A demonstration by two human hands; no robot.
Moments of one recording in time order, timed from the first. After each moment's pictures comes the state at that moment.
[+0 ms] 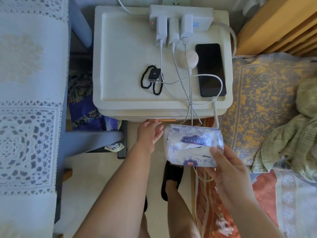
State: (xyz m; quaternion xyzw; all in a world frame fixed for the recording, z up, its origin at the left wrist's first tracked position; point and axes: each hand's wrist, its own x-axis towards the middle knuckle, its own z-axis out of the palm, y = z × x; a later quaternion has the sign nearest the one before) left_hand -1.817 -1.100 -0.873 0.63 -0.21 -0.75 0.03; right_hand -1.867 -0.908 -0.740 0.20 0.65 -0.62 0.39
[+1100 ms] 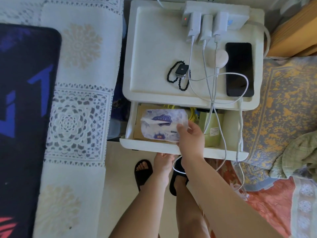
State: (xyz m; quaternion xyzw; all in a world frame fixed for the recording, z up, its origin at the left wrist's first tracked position) left_hand -1.734 -1.031 -0.857 0.70 -0.29 -0.65 -0.07; right_hand -1.819 -1.037 -0.781 0.15 0.78 -0.47 0.39
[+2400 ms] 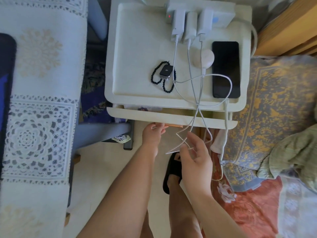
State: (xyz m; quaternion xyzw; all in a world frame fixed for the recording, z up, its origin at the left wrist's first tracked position) left_hand -1.798 -1.088 -0.880 0.63 -0.35 -0.69 -0.02; right_hand -1.824 -0.974 -0.752 0.04 0.83 -0.44 0.34
